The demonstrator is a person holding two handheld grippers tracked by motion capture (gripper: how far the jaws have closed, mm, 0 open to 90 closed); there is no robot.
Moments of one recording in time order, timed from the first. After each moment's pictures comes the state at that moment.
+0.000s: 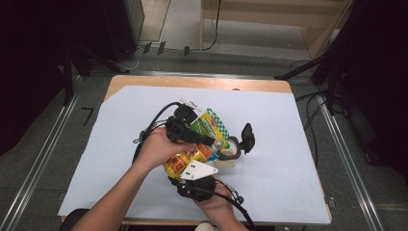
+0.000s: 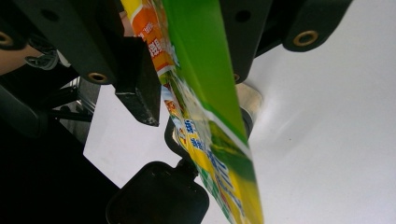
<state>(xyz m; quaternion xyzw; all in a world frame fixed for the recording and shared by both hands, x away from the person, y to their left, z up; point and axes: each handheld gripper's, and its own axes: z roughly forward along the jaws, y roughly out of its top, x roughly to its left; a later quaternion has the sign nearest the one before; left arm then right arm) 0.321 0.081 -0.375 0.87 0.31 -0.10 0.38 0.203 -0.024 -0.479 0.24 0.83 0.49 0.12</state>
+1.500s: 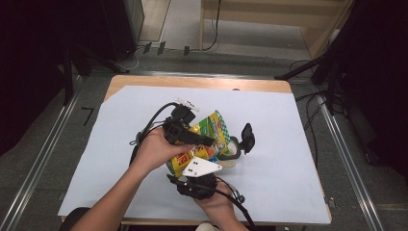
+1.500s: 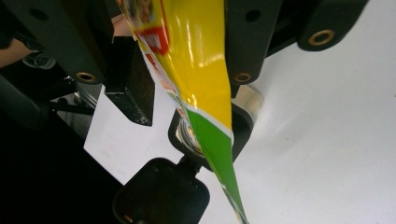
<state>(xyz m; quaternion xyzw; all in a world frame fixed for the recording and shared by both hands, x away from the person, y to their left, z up) 0.312 0.085 -0.367 0.86 0.33 -0.09 0.39 0.204 -0.027 -0.465 0.25 0.82 0.51 0.10</state>
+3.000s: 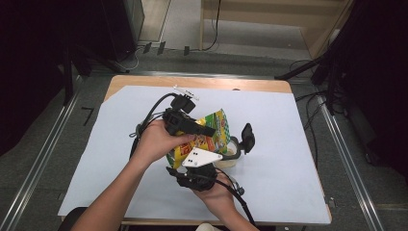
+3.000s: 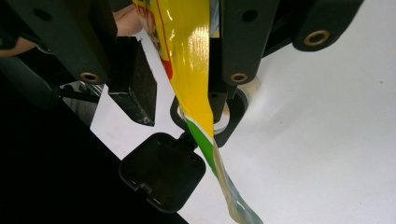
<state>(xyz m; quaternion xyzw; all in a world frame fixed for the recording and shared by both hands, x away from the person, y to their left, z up) 0.328 0.084 -0.350 0.85 0.35 -0.09 0.39 0.220 -0.026 -0.451 0.24 0.82 0.52 0.09</state>
